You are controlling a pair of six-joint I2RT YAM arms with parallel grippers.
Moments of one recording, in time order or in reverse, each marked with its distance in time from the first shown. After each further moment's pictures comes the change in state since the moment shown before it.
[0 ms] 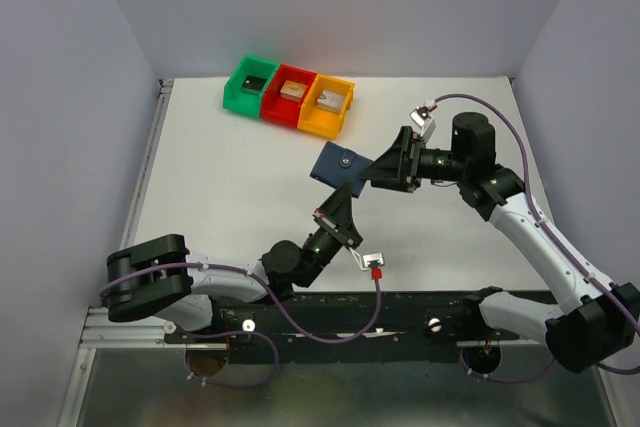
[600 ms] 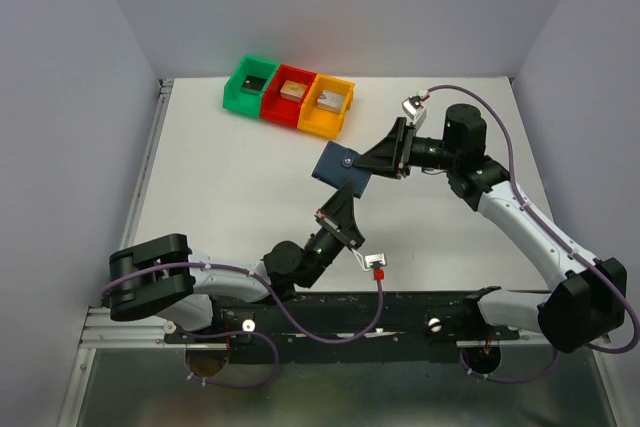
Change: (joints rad) left arm -0.012 0.029 0.013 0.014 -0.006 0.046; right arm 0.000 0.098 0.006 0.200 -0.034 0.098
